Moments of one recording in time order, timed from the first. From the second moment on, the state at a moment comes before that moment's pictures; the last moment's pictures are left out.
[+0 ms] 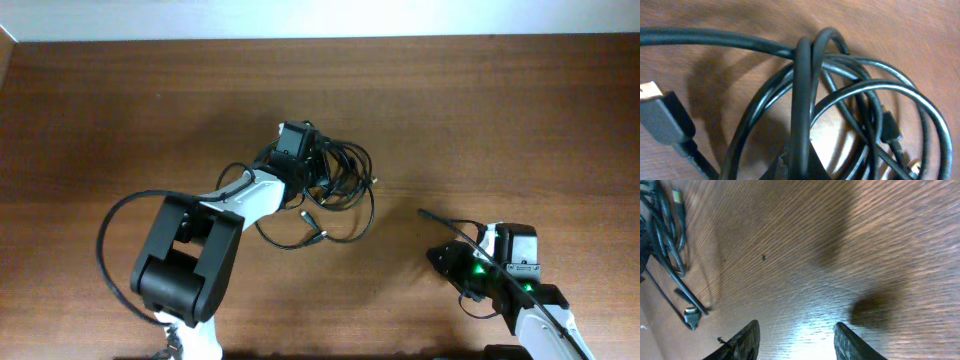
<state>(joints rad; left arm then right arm) -0.41 1.95 1.08 -0.08 0.14 -0.52 -0.05 1.03 0.28 -0.33 -0.49 0.68</state>
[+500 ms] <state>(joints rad) -0.41 1.47 1.08 -0.59 0.54 0.01 -0.05 1.04 0.63 -0.25 -1.06 0.46</state>
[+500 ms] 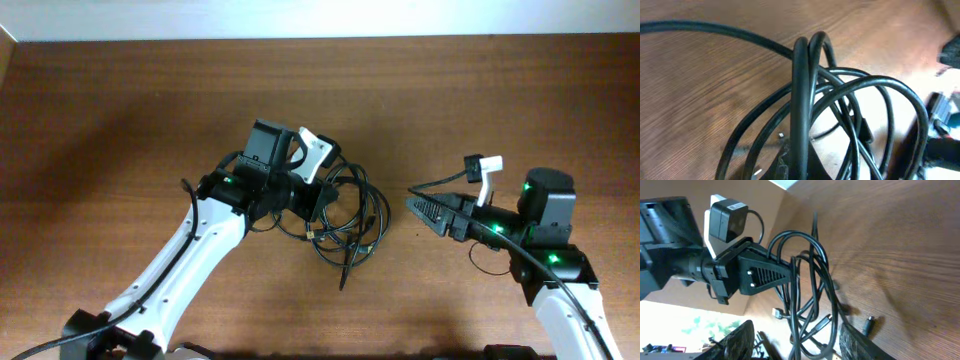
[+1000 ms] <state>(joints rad) -0.41 1.47 1.08 -0.58 0.75 0.07 0.18 1.04 0.63 -0.23 -0.93 0.51</state>
